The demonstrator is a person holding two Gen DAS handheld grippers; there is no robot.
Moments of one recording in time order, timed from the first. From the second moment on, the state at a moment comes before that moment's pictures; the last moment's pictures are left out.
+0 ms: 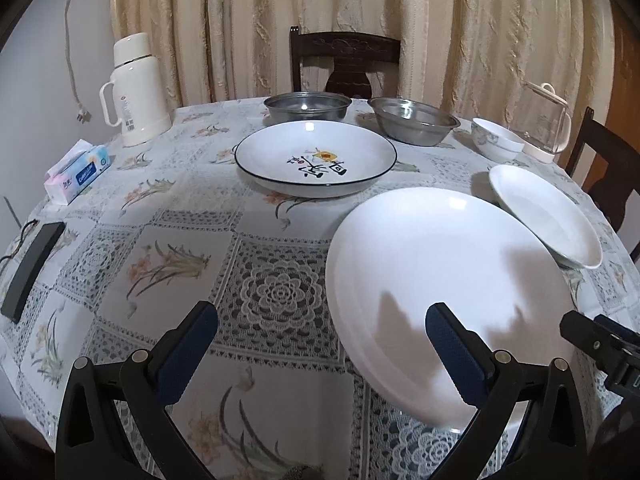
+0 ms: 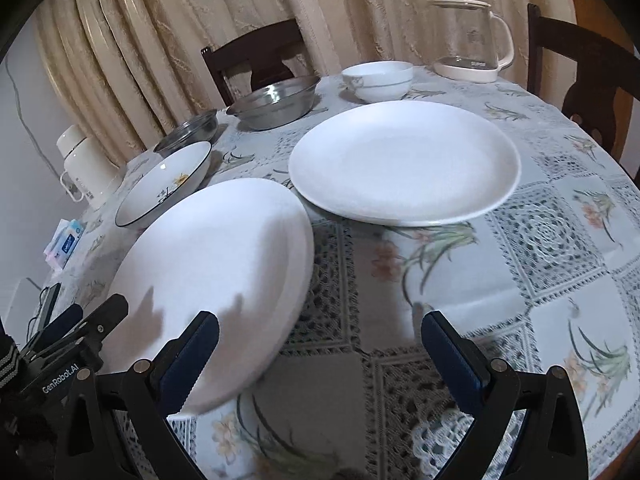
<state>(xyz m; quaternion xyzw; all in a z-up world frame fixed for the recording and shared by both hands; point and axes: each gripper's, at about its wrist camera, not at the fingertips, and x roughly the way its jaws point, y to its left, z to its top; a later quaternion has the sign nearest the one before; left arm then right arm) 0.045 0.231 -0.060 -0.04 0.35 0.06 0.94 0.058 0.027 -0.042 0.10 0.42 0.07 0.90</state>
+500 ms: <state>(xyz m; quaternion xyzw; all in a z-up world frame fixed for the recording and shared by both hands) 0.081 0.243 -0.079 -0.08 0.41 0.03 0.91 0.071 0.041 -0.049 0.08 0.43 0.08 0.89</state>
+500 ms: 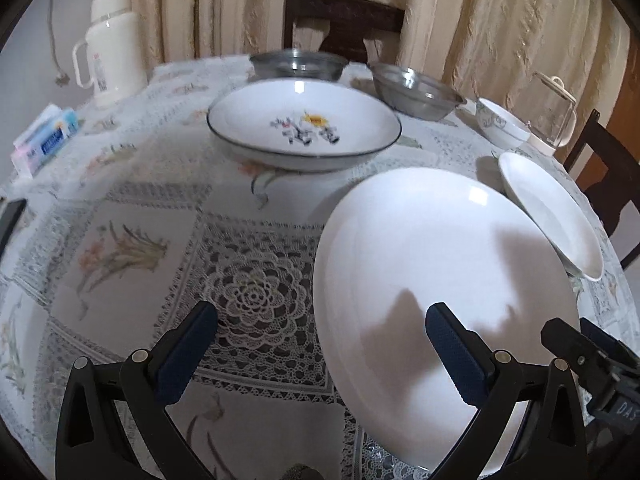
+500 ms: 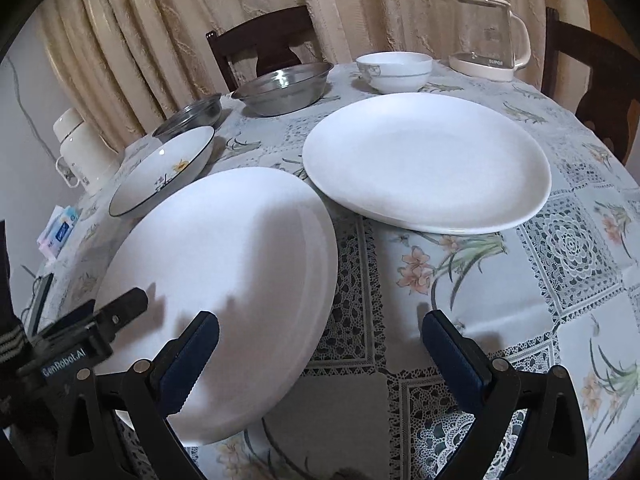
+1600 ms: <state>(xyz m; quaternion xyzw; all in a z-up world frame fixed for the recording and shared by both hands) 0.091 0.253 -0.070 -0.13 0.39 -0.05 0.91 0.088 0.039 -0.047 0.15 0.43 0.17 0.88</state>
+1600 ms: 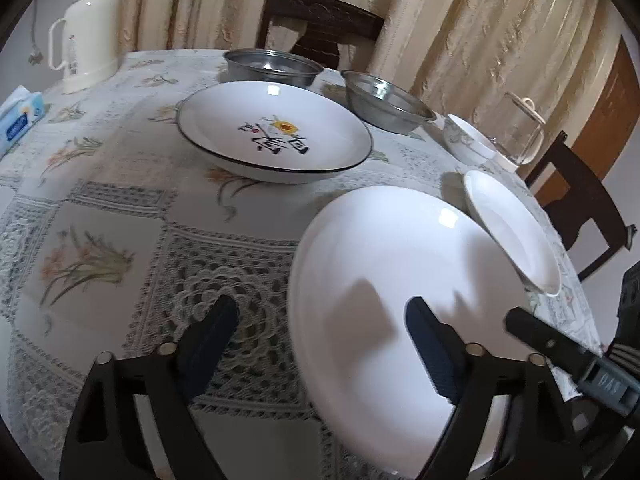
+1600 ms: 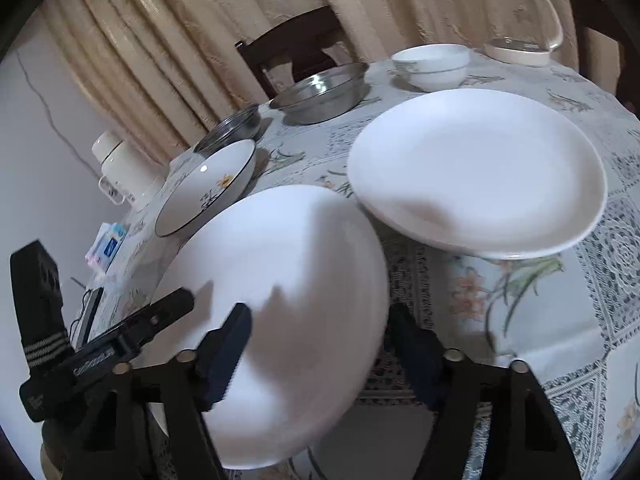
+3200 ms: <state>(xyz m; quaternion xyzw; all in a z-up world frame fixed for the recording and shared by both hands) 0.037 0.380 -0.064 -0.18 0.33 0.06 0.93 0.087 0.192 -0.040 0.02 0.42 0.27 0.87</state>
